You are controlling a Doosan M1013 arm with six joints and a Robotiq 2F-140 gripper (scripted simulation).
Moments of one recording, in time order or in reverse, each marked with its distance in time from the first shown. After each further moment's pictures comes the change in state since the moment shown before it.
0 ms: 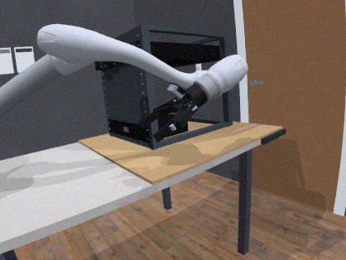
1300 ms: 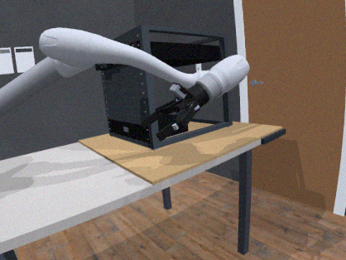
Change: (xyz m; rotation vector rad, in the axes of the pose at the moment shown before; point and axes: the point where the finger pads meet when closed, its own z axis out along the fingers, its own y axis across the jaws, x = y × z) arm -0.005 0.003 -0.008 0.000 0.000 0.000
